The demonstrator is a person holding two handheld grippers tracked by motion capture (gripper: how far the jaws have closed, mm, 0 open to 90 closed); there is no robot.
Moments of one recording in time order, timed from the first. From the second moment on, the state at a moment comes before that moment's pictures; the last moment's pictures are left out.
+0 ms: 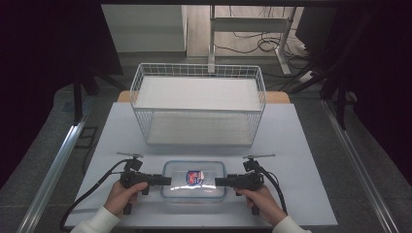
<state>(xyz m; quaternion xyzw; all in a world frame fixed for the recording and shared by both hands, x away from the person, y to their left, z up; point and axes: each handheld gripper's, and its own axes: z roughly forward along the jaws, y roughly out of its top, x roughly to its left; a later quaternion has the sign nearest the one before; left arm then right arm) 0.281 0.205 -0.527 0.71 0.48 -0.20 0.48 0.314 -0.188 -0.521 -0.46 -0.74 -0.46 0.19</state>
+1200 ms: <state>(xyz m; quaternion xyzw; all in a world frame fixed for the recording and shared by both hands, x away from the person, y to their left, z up) 0.270 0.208 -0.522 0.69 0.50 -0.17 0.50 0.307 -0.197 -0.509 -0.49 -0.71 -0.47 0.21</state>
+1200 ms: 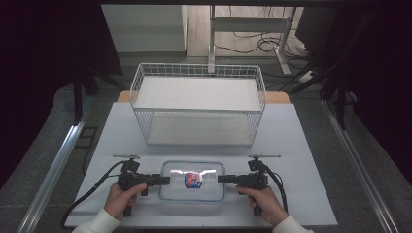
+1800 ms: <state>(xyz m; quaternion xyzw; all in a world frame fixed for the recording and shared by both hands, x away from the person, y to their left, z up) 0.260 0.210 -0.515 0.69 0.50 -0.16 0.50 0.303 -0.197 -0.504 -0.49 -0.70 -0.47 0.21</state>
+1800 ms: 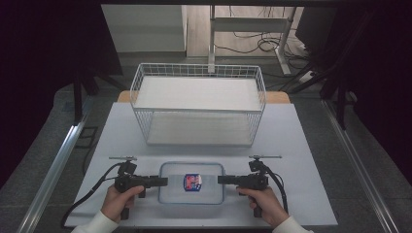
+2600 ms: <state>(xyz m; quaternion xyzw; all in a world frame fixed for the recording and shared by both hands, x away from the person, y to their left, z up) 0.269 0.206 -0.475 0.70 0.48 -0.12 0.51 0.308 -0.201 -0.472 -0.47 -0.71 -0.49 0.18</state>
